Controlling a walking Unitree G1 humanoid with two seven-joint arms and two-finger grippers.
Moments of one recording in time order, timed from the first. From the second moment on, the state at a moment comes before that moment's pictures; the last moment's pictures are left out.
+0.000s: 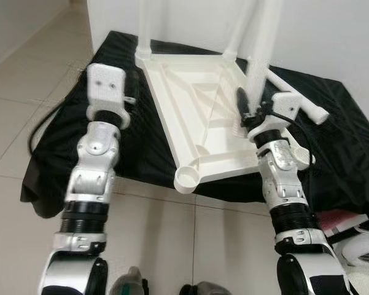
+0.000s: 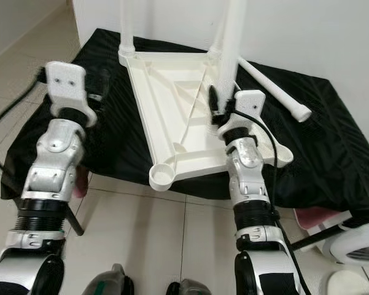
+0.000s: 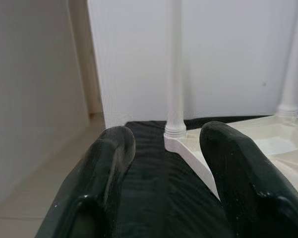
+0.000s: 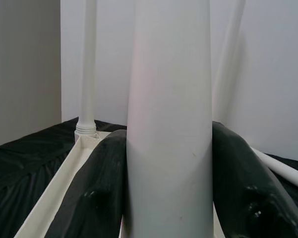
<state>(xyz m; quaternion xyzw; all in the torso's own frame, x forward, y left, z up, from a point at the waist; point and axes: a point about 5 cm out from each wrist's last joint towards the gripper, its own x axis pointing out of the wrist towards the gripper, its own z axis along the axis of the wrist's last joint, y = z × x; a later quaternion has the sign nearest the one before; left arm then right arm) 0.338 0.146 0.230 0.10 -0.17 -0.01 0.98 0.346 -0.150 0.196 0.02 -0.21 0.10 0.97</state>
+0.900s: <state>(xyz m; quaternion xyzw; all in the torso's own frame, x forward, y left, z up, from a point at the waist) 0.336 0.133 0.234 0.09 -0.18 -0.06 0.98 0.346 -0.155 0.198 0.01 -0.22 0.09 0.97</state>
